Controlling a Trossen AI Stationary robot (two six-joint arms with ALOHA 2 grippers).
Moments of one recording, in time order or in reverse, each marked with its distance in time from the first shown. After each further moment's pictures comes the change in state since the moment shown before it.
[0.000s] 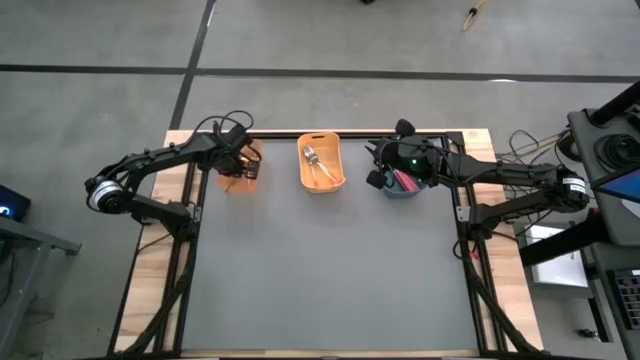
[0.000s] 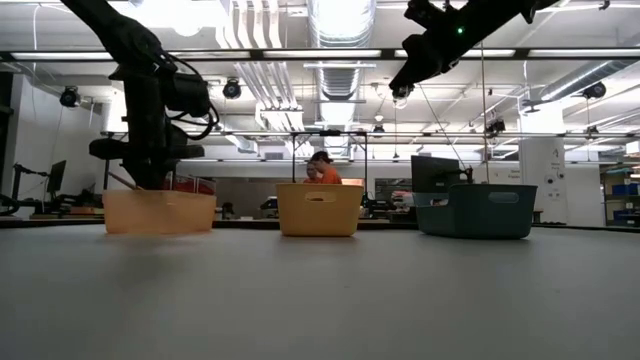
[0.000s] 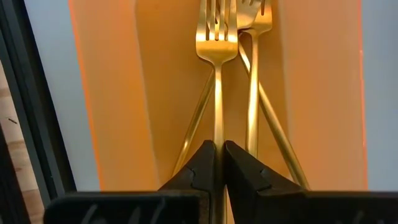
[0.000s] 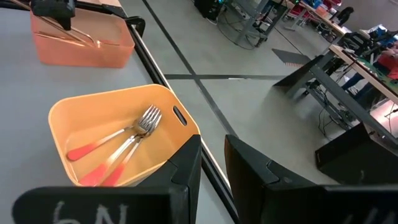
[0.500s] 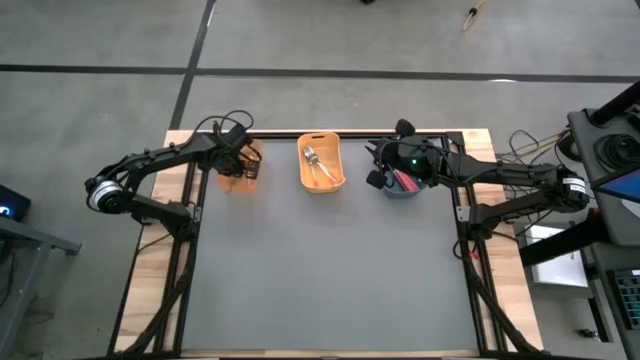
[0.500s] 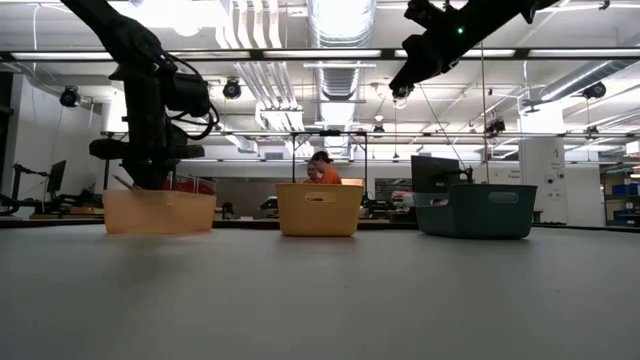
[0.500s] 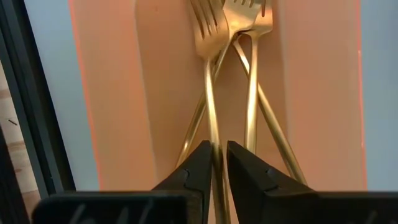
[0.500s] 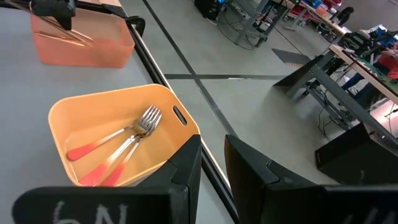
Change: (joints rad) left arm 0.000 0.000 0.000 0.004 -0.001 0.000; right arm 0.000 0.000 0.000 -0.001 0.000 0.000
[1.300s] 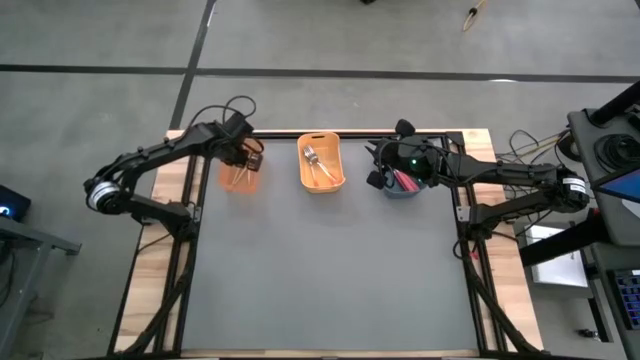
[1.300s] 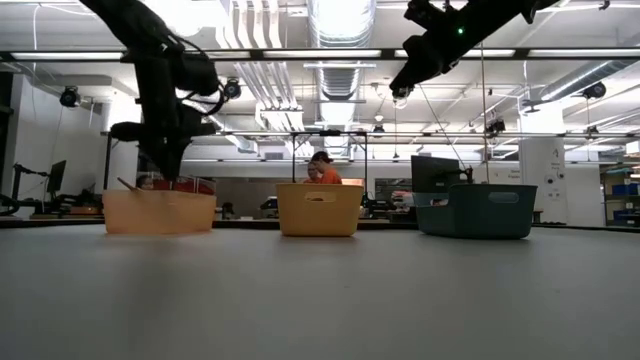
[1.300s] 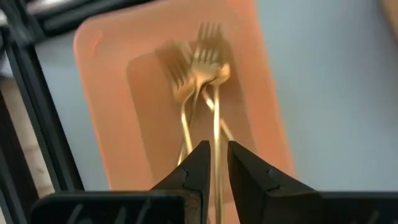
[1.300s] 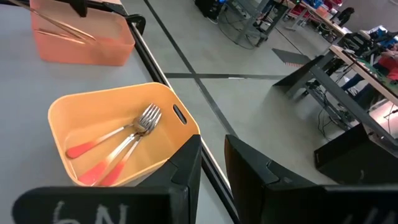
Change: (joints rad) left arm -0.009 -0.007 0.142 -0.062 -0.007 0.128; right arm 0.000 0.000 0.000 -0.004 0.000 -0.007
